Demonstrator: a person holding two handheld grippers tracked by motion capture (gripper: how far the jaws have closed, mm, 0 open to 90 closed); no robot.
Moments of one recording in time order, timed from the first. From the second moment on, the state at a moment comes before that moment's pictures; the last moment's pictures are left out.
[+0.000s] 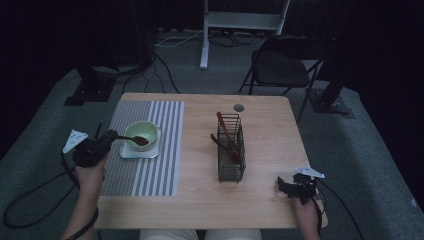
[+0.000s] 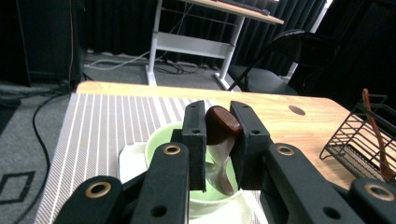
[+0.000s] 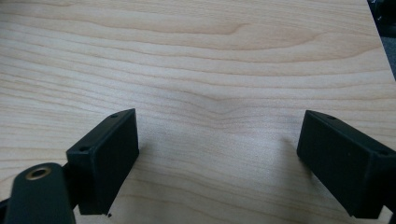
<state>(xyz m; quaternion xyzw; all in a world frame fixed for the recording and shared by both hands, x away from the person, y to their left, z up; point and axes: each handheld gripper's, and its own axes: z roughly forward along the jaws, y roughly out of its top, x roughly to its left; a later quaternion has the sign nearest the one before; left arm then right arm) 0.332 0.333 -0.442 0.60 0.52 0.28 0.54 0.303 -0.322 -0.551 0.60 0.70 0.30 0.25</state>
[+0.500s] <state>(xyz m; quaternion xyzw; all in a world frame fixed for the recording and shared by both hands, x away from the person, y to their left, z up) 0.339 0.331 -0.477 0.60 0.55 0.26 0.51 0.303 -0.322 -0.551 0.60 0.70 0.30 0.25</state>
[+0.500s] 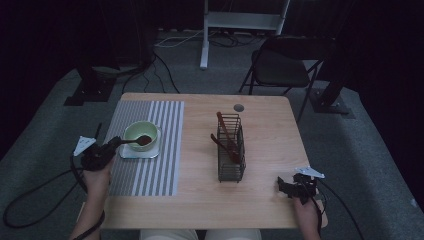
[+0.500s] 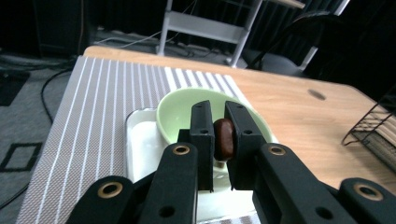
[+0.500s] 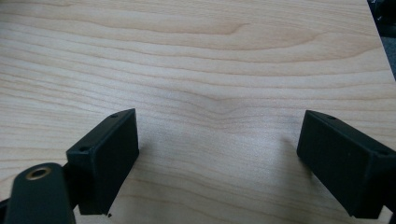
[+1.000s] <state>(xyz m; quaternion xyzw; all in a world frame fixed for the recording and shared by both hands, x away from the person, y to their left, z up) 0.339 0.328 -0.485 0.62 0.56 0.27 0.47 0.303 -0.322 -0.551 0.60 0.70 0.30 0.25</state>
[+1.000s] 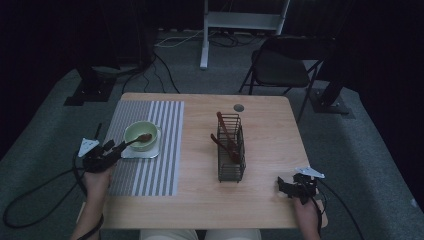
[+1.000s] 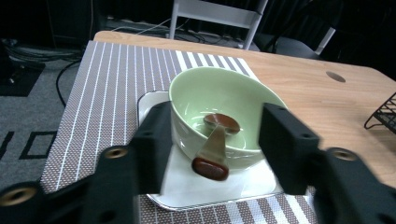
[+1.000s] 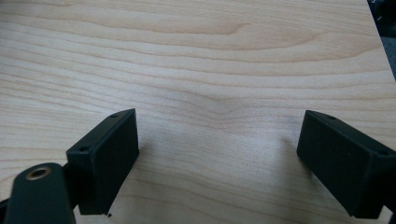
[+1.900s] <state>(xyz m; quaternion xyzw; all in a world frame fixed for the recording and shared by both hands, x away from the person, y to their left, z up) 0.300 0.337 -0.503 0.64 0.55 0.27 0.46 0.303 -0.322 -0.551 0.60 0.70 0.30 0.25</state>
